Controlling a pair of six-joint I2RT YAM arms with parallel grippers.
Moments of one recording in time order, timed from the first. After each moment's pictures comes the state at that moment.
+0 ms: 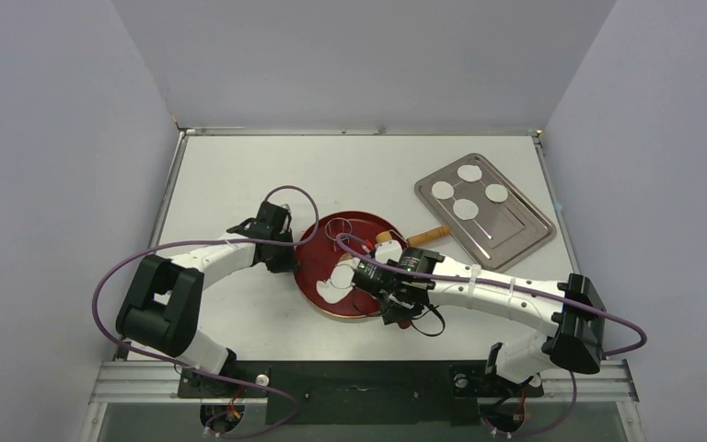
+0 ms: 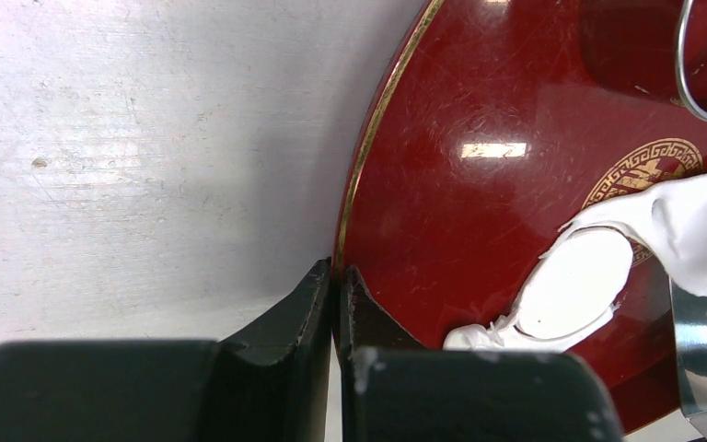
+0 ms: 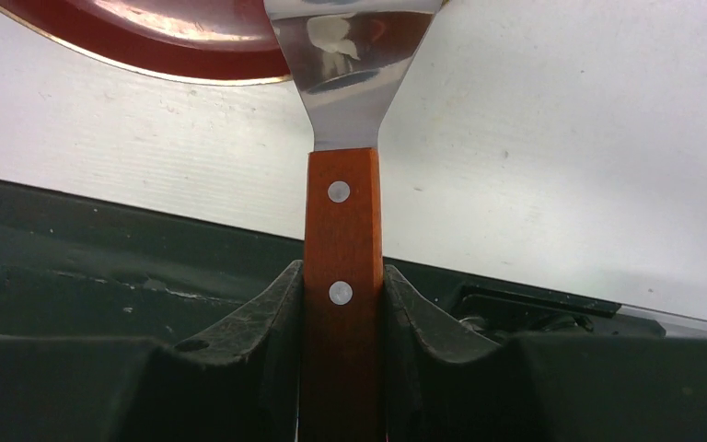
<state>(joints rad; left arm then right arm) -0.39 1.53 0.79 -0.36 0.06 -0.54 1.18 1.45 1.20 -1.20 0.26 0.85</state>
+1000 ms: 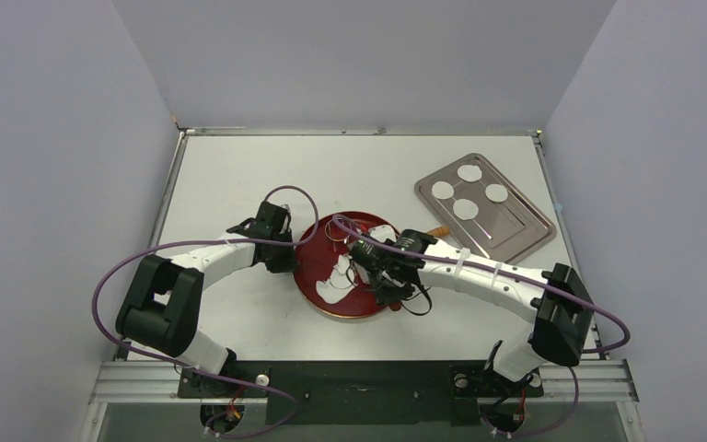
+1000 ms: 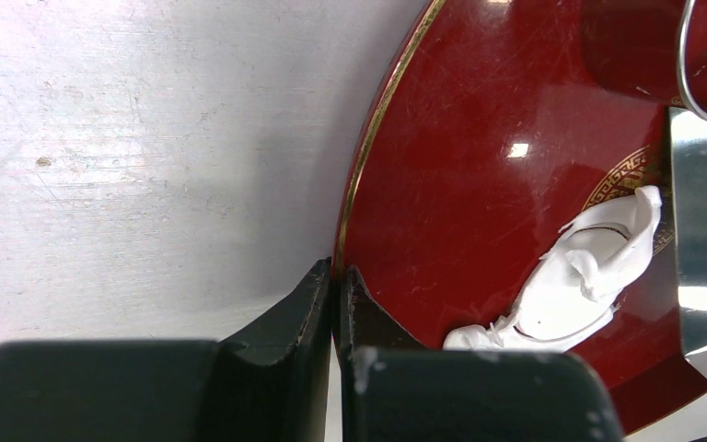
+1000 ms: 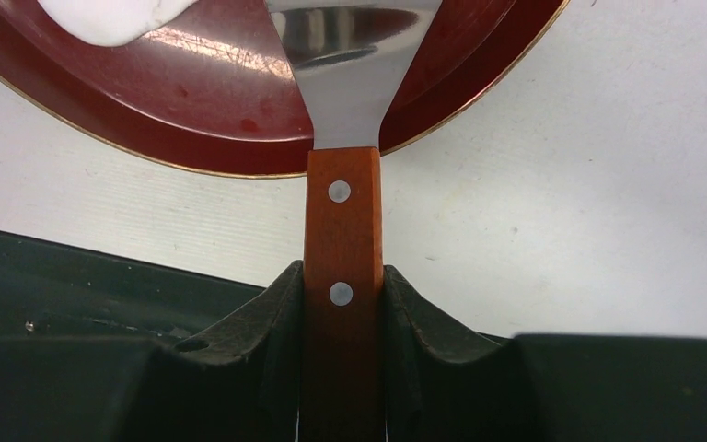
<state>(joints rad) -0.39 1.53 0.79 -0.36 0.06 -0.54 1.04 1.54 1.22 -1.06 0.20 0.71</state>
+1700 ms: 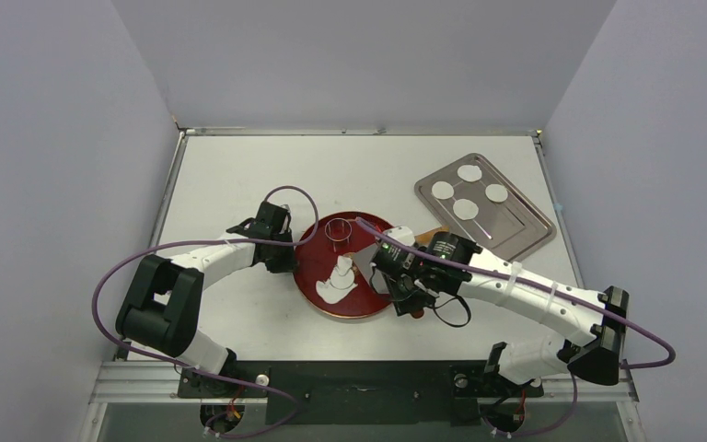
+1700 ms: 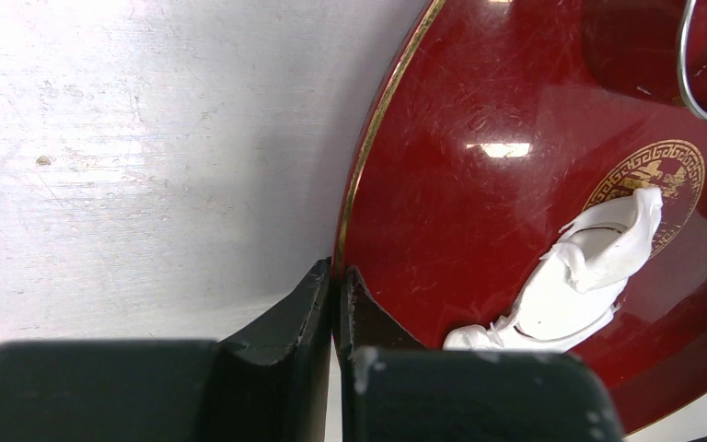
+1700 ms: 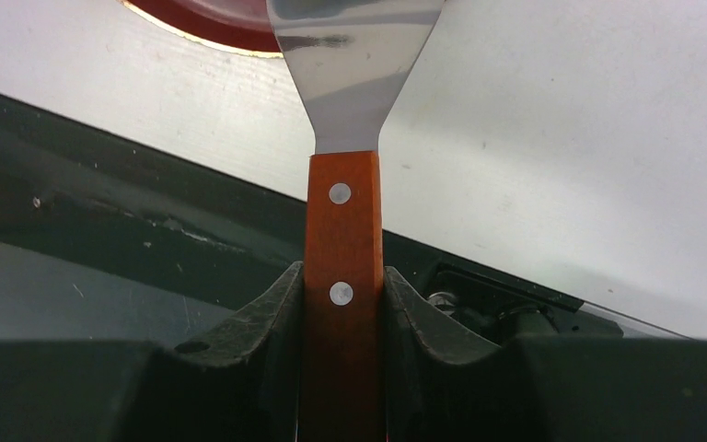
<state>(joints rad) -0.39 1.53 0.79 -0.37 0.06 -0.54 1.10 1.34 1.30 -1.29 0.19 0.69</state>
